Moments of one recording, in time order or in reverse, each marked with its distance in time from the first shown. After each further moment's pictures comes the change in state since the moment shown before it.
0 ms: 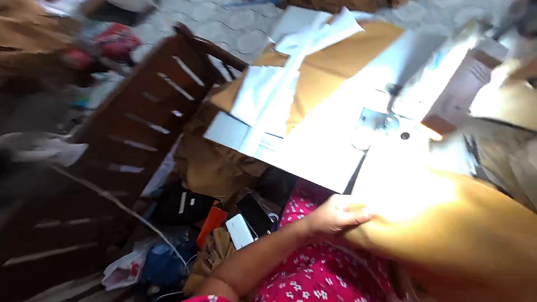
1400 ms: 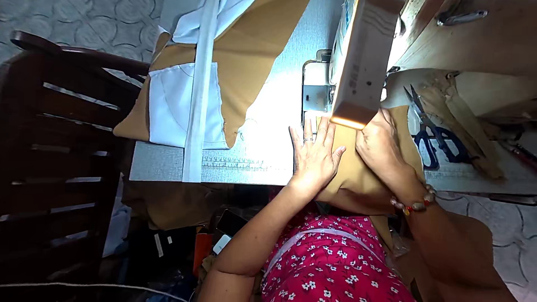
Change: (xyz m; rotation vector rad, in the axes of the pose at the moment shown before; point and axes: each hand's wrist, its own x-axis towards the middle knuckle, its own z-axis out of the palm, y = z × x) left_hand 0.098 -0.002 -0.010 1.808 0.136 0.131; right_hand 0.108 0.091 0.036 -1.220 0.221 -0.034
